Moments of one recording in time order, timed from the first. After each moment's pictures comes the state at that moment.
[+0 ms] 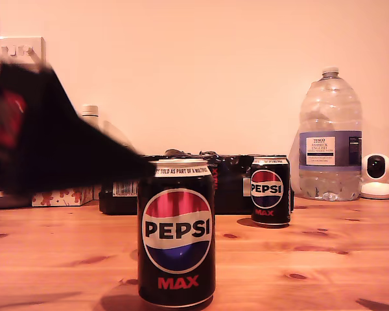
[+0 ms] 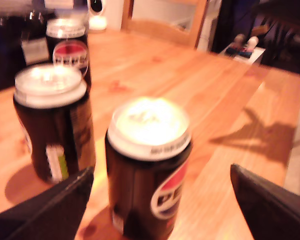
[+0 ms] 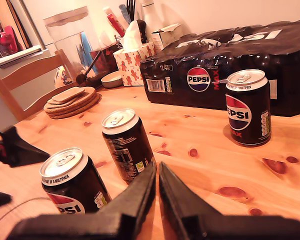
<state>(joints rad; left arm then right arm) -0.86 1.21 0.06 0.90 0.18 -0.10 0.24 0.01 0.12 -0.26 -0.44 0.16</state>
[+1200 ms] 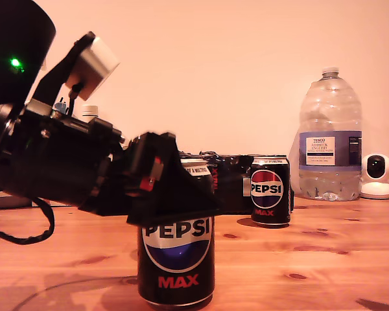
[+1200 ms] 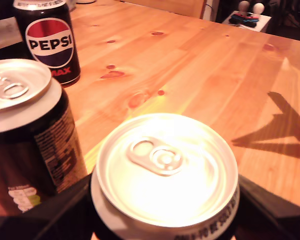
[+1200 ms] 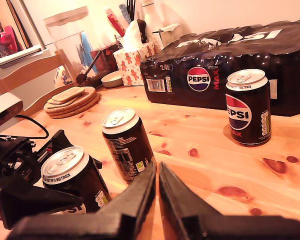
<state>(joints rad) -0.86 1.59 0.32 0.94 0.20 -0.03 0.24 0.01 0.12 -0.26 -0.44 0.16</state>
